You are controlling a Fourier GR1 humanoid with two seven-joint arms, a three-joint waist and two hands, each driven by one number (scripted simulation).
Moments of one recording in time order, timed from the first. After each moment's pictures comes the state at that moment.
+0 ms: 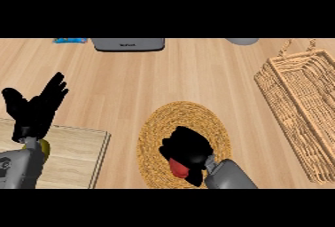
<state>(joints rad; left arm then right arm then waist) -0.23 0.28 0.17 -1.37 0.07 -0.05 0.23 -0.31 -0.02 0.56 -1.38 1.32 0.36 -0.28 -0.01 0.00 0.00</state>
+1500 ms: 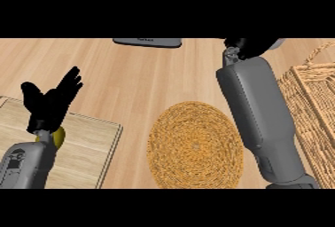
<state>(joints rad) -0.28 0.25 0.12 -1.36 0.05 -0.08 0.22 -1.02 0.00 -0.09 -1.10 1.48 -0.42 1.12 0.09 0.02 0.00</state>
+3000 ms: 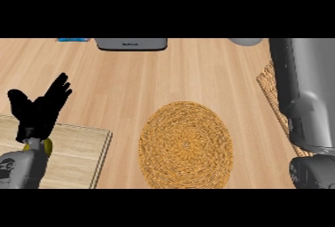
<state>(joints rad) -0.22 0.26 0.16 -1.38 0.05 -0.06 0.23 -1.21 -0.16 -0.49 -0.84 1.89 -0.40 1.16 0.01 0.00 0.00</state>
